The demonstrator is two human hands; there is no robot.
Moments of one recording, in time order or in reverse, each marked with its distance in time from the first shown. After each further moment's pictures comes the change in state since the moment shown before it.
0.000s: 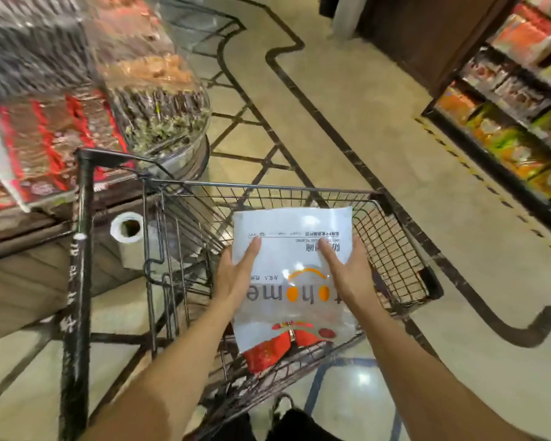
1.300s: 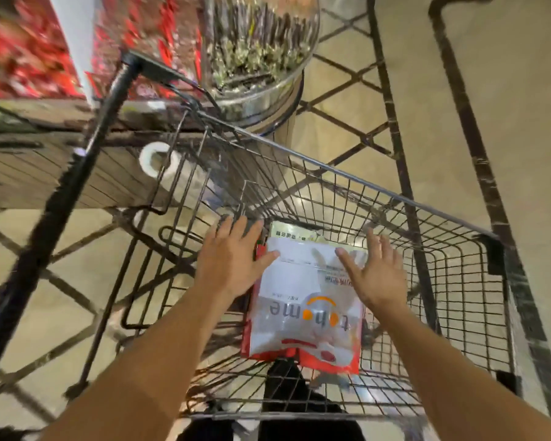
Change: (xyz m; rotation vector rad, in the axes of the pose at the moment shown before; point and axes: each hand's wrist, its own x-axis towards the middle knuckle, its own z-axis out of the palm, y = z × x) left_hand 0.038 -0.020 0.006 1.276 0.220 0.102; right_hand 0.147 0.059 0.041 -0.870 -0.504 -0.235
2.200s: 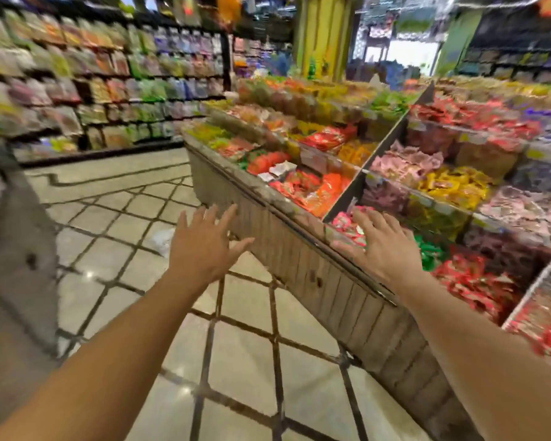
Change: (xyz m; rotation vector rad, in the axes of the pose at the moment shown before) left_hand -0.584 -0.549 -0.212 0.117 0.643 -1.072; right_hand -0.440 -0.715 0.030 -0.400 0.372 -1.368
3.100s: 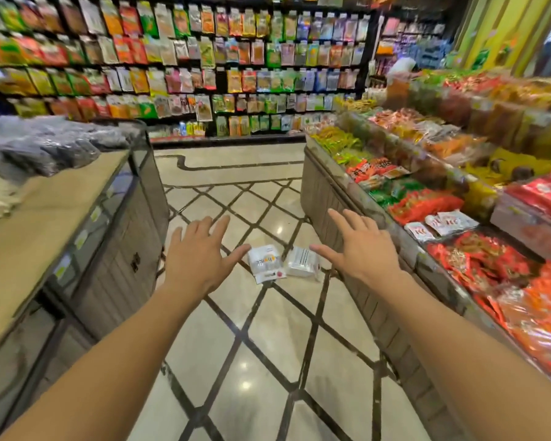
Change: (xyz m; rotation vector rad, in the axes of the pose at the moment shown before) left_hand 0.347 -0.381 0.171 0.077 -0.030 -0.424; right_hand 0.521 -0.399 0.166 0.077 -0.027 -0.502
